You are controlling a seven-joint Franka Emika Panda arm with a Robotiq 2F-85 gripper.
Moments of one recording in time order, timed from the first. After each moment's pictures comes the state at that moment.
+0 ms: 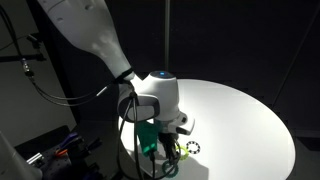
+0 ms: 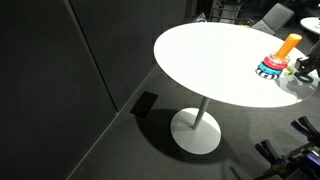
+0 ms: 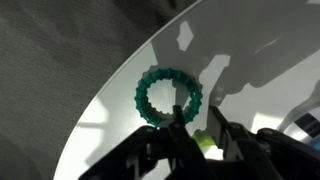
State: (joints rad) arm -0.31 0.40 -0.23 -2.38 0.03 2.83 -0.10
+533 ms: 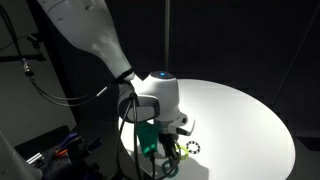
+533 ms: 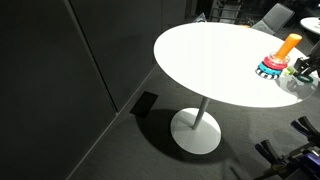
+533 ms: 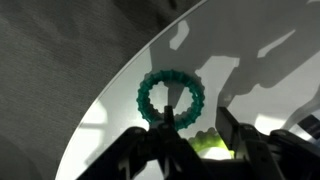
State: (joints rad) arm -0.31 0.40 -0.23 -2.38 0.03 2.83 -0.10
